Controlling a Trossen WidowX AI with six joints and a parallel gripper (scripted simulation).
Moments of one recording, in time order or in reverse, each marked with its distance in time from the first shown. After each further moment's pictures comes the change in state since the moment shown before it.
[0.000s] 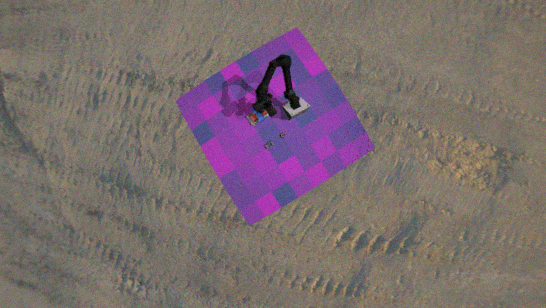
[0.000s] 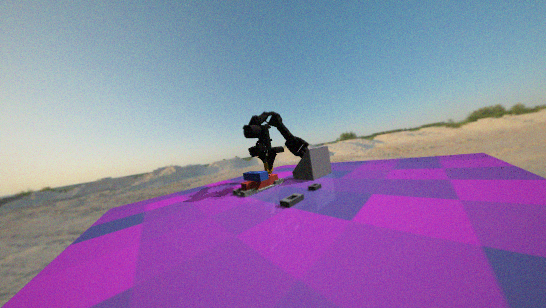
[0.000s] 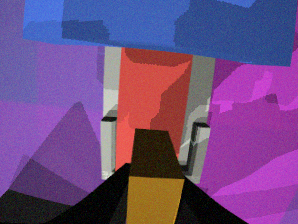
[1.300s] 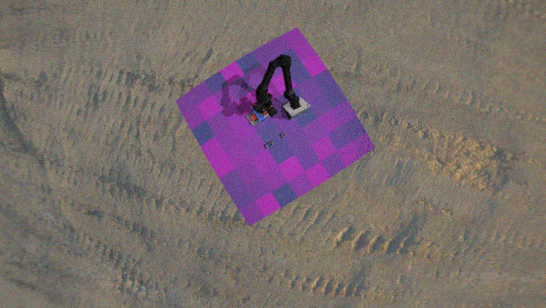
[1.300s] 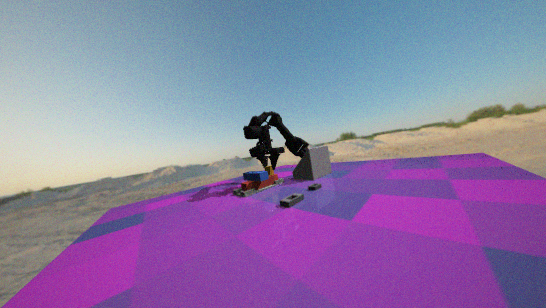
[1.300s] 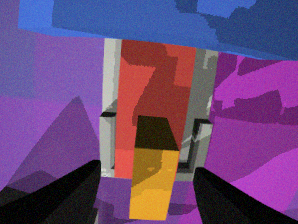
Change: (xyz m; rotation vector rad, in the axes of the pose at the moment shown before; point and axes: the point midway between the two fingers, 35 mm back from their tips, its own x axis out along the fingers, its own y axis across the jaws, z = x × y) arm 0.003 0.000 -0.003 -0.006 0.015 -0.004
